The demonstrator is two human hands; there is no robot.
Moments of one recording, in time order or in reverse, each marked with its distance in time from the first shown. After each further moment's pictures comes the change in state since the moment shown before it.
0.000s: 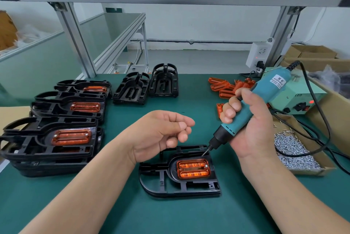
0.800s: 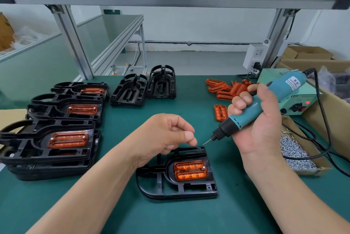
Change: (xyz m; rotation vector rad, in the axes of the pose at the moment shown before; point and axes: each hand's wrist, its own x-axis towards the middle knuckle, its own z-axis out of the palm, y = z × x) left_hand -0.001 -0.007 0.005 0.350 0.017 0.085; right_hand 0.006 -0.012 -0.004 0.122 0.031 -0.107
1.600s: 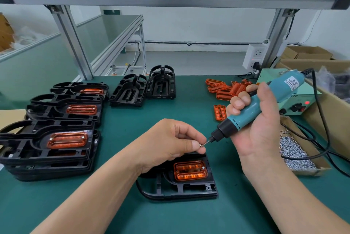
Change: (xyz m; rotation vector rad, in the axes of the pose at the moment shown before) left_hand -0.005 0.005 0.017 0.036 -0.044 -0.040; right_hand -0.007 0.000 0.005 -0.012 0.014 -0.007
